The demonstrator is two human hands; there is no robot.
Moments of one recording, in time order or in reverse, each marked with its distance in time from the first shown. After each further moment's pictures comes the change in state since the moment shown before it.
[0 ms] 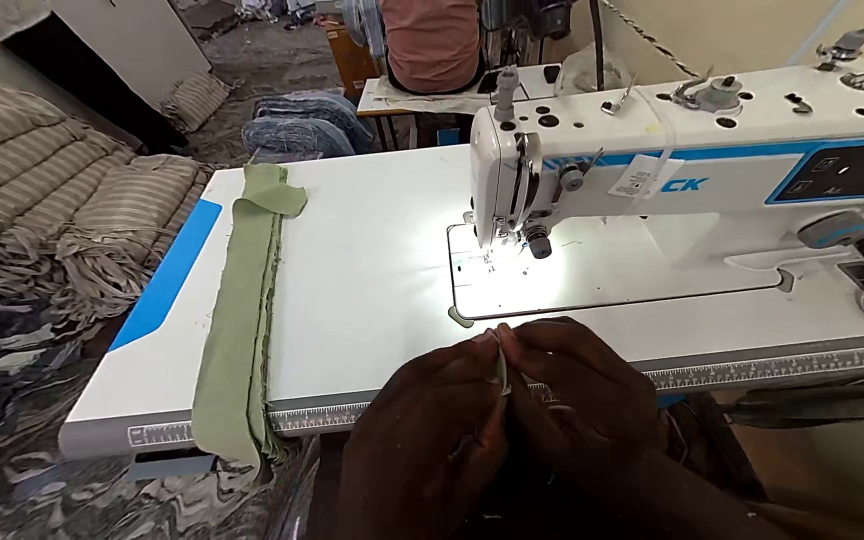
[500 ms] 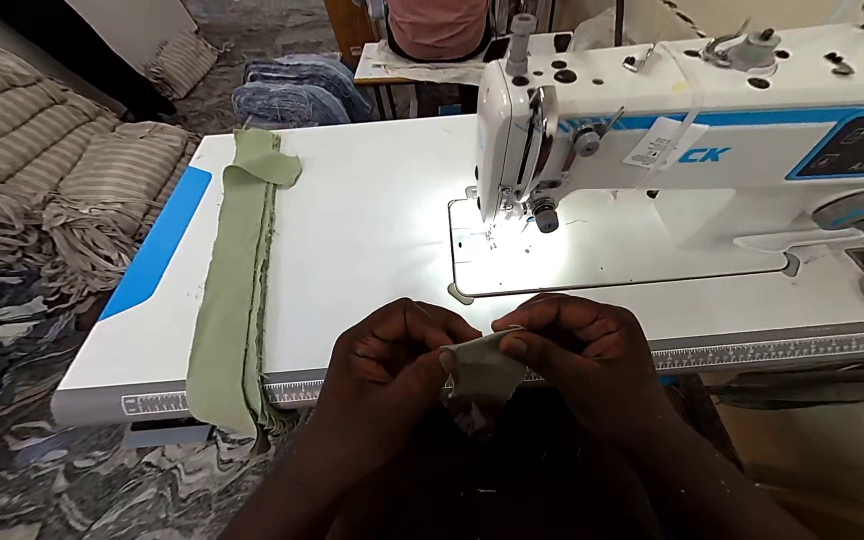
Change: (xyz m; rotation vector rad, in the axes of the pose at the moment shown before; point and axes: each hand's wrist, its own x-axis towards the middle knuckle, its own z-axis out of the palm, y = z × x) left_hand 0.008 -0.026 -0.021 -0.767 -0.155 -0.499; right_hand 0.009 -0.007 -0.017 0.450 -0.199 0.589
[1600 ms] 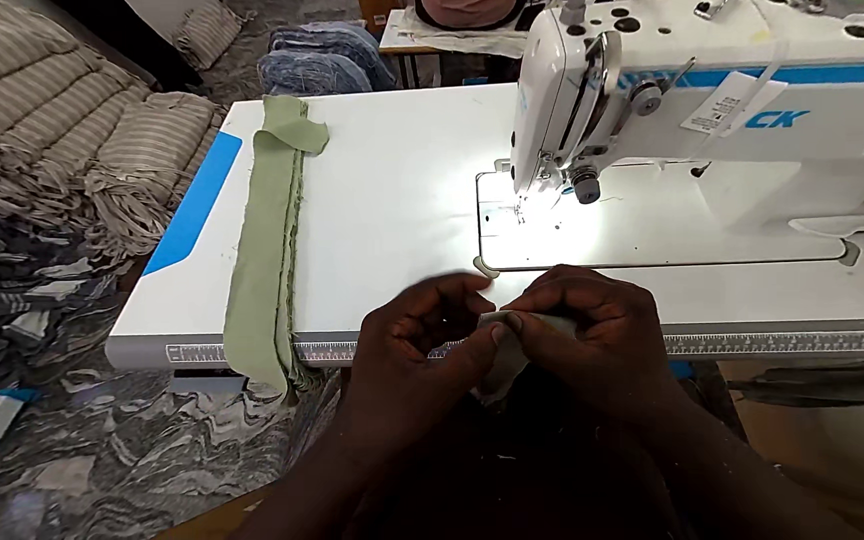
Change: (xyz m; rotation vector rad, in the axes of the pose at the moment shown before) left_hand -0.017 0.005 0.010 0.267 0.134 -0.004; right_hand 0.002 0.011 0.016 -0.278 -0.009 -0.148
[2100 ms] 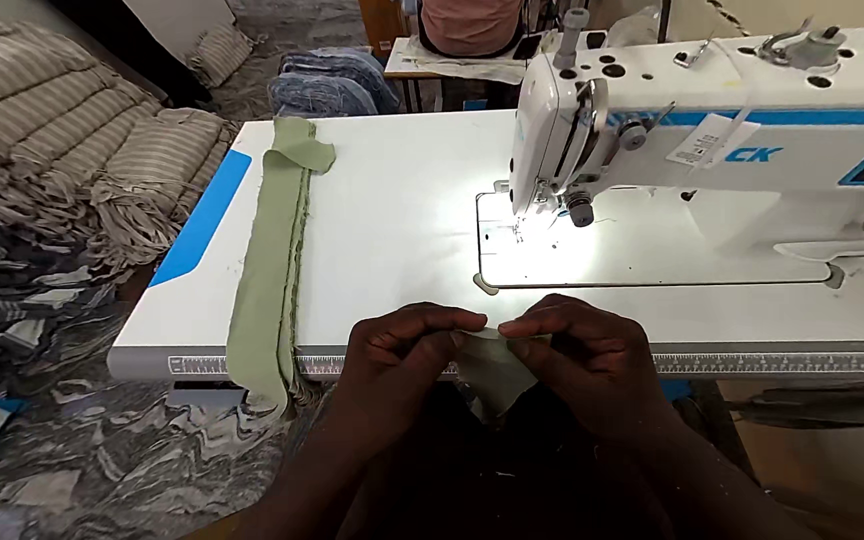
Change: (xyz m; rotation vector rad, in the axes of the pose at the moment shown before) left_hand -0.001 -0.014 -0.019 -0.177 -0.027 -0.010; right_hand -0.007 0.001 -0.001 0.259 -0.094 -0.022
